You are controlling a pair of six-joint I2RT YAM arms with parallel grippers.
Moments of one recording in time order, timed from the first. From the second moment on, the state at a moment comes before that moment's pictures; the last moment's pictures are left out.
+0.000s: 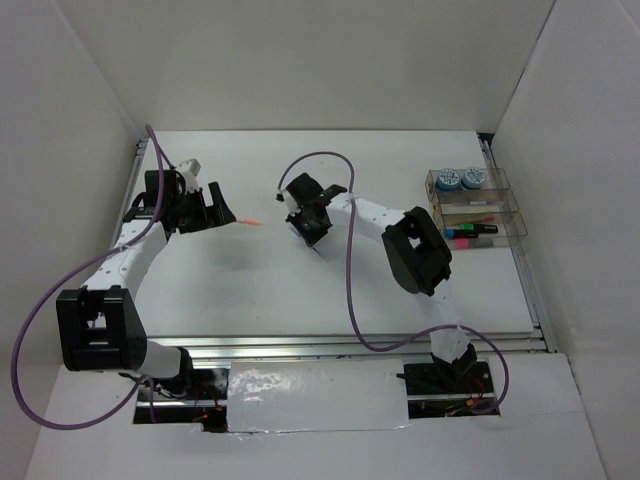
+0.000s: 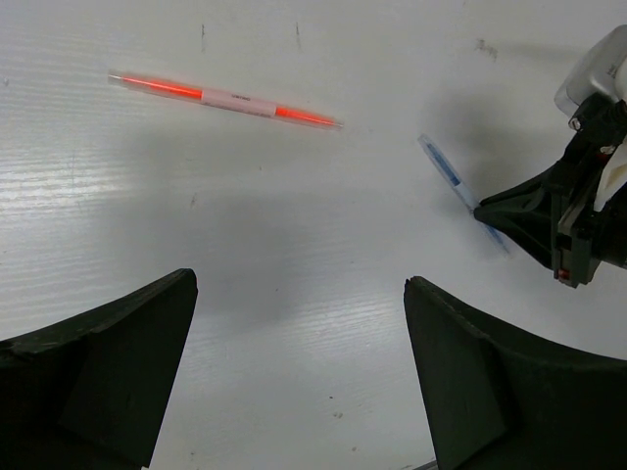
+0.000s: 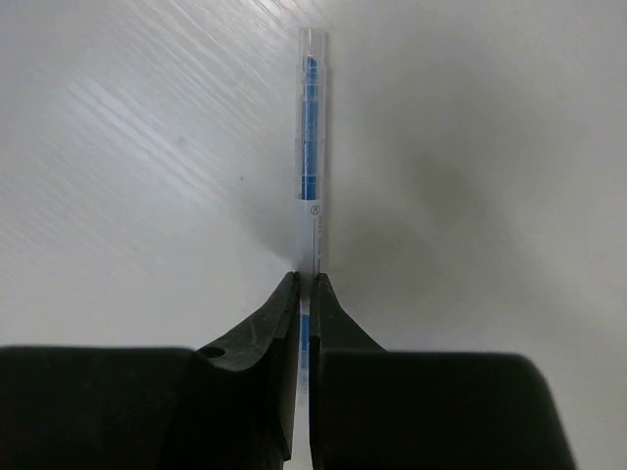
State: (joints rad) left arm 0.06 1.41 1.03 -0.41 0.35 -0.24; right arm 0.71 2.20 1.73 -0.63 -0.05 -0.02
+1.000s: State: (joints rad) left arm 0.06 1.41 1.03 -0.41 0.37 -0.24; right arm 0.69 2.33 1.94 -0.86 -0.07 -0.16
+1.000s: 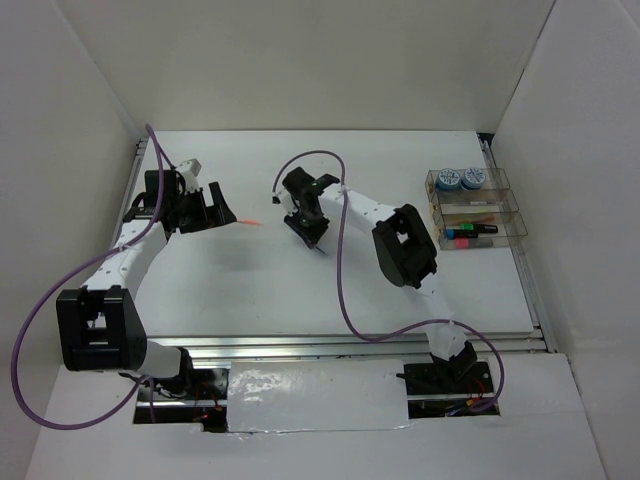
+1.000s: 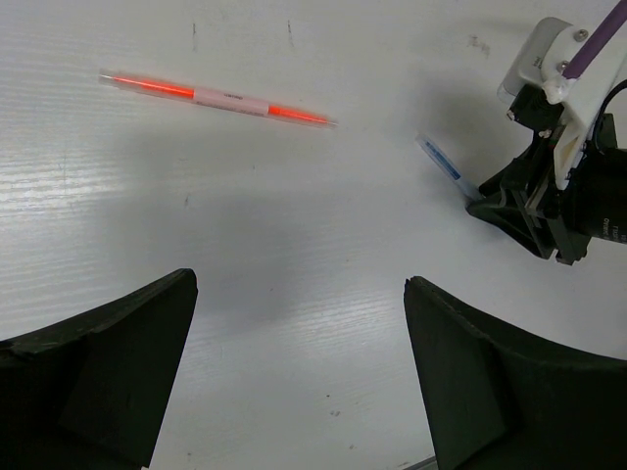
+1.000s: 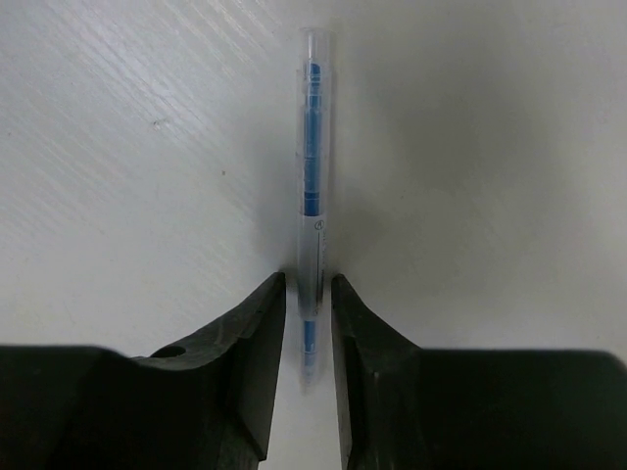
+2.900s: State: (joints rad) left arm 0.06 1.47 1.12 -0.36 0.40 -0.24; right arm -0.27 1.75 1.21 -0.29 -0.10 -1.80
